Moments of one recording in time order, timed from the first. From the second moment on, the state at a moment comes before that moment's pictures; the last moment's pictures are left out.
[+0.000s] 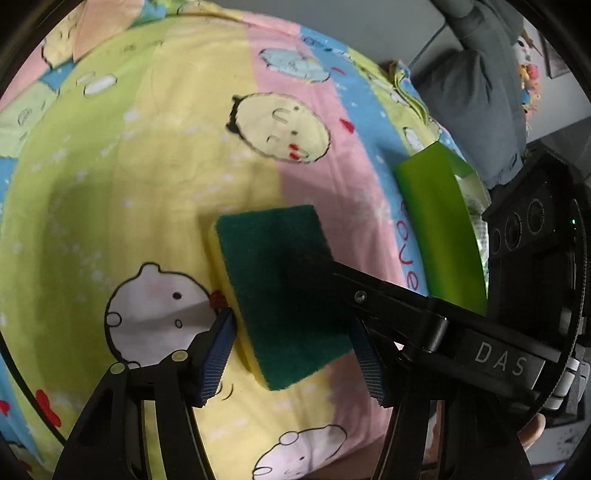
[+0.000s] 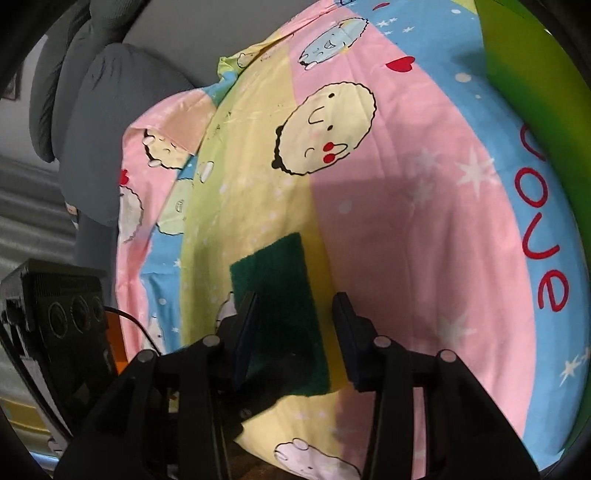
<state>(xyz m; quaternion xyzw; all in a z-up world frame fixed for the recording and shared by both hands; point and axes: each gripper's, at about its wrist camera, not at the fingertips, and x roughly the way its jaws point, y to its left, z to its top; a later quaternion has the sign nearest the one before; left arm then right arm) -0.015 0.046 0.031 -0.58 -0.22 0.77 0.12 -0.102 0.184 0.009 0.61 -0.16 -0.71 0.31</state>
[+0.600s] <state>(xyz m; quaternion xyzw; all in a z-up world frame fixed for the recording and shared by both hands) 0.007 0.129 0.126 -0.40 -0.14 0.88 0.21 -0.068 0.281 0.102 0.43 -0.24 -0.81 0.31</state>
